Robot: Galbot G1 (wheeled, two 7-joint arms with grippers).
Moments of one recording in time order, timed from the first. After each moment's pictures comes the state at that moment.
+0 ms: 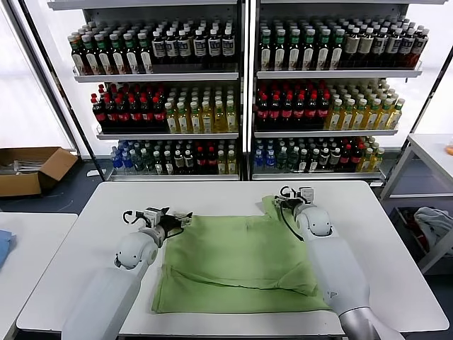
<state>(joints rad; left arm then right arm) 0.75 -1.17 -0.17 -1.42 -0.42 0.56 -0.02 -0.52 1.38 0.29 1.07 0.30 -0.55 0.05</state>
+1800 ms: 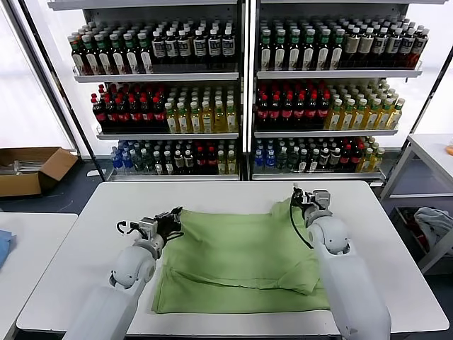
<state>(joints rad) 0.91 -1.18 -0.25 -1.63 -0.35 0.45 -0.04 -0.78 1.30 0.39 1.58 0.35 -0.56 0.12</state>
